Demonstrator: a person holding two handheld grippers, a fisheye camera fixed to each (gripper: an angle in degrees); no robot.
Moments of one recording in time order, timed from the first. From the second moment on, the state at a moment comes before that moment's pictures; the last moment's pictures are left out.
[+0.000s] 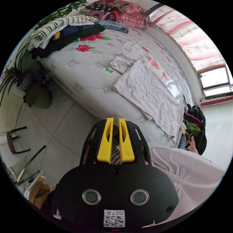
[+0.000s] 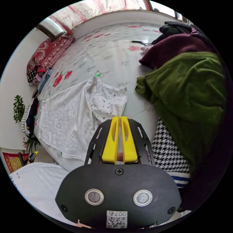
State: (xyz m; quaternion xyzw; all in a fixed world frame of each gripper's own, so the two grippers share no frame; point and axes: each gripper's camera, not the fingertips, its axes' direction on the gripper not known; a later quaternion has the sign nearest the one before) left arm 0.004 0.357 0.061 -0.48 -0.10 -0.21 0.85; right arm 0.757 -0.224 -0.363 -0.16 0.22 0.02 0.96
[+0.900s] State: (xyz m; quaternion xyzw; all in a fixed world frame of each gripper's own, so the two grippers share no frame) left arm 0.091 0.335 0.089 -0.51 -0.16 -0.17 0.83; right arm 0.780 -0.288 -0.184 -0.24 0.16 -0.06 0.96
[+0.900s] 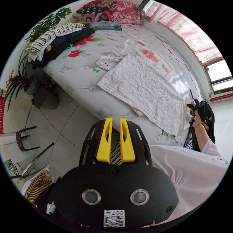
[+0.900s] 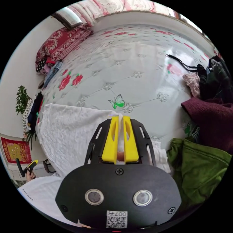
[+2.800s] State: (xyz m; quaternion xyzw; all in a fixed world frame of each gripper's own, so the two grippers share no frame) left arm -0.146 0.276 0.326 -0.47 -0.06 -0.11 0.87; right arm 0.499 0.057 -0.066 -0.37 0.04 -0.16 0.91
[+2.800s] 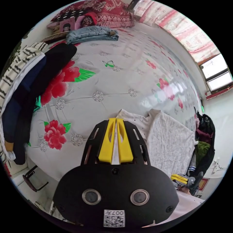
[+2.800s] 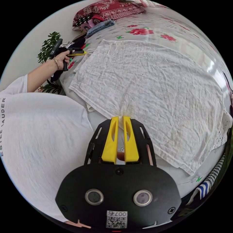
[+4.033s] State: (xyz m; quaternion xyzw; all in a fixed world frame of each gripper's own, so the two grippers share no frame) left arm -0.138 0.320 0.160 -0.31 -0.02 -0.27 0.91; right arm 0.414 0.147 0.036 -0.18 -0.27 -0.22 0.92
